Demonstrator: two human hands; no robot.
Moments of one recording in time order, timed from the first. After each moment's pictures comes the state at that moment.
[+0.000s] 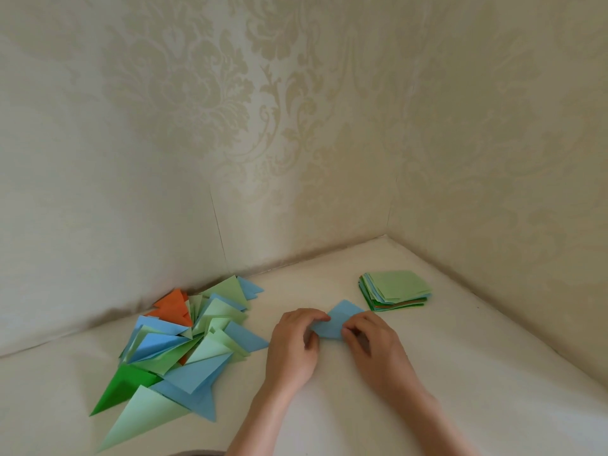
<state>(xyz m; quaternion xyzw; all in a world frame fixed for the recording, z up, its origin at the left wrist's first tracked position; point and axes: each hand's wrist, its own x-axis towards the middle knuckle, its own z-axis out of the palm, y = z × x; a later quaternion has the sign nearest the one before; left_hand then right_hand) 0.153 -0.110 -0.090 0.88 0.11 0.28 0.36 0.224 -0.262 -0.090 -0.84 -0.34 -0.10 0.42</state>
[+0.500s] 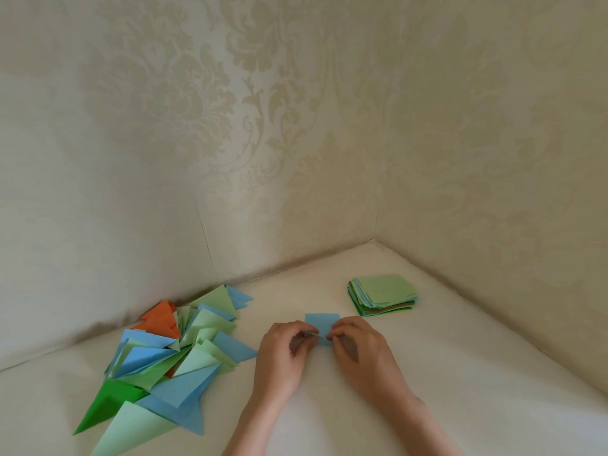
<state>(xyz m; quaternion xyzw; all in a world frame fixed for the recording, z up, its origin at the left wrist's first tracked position) 0.150 -0.111 -0.088 0.86 0.13 0.29 0.41 0.222 -0.262 -0.090 -0.83 -0.34 -0.09 0.44</state>
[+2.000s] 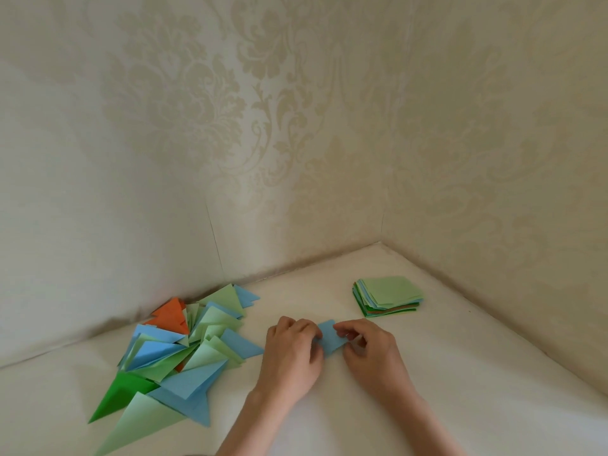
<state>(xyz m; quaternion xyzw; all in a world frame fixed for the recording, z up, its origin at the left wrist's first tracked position) 0.144 -0.117 -0.072 0.96 0.07 0.23 0.16 0.219 -0.267 -0.083 -0.82 -0.30 -0.06 0.47</state>
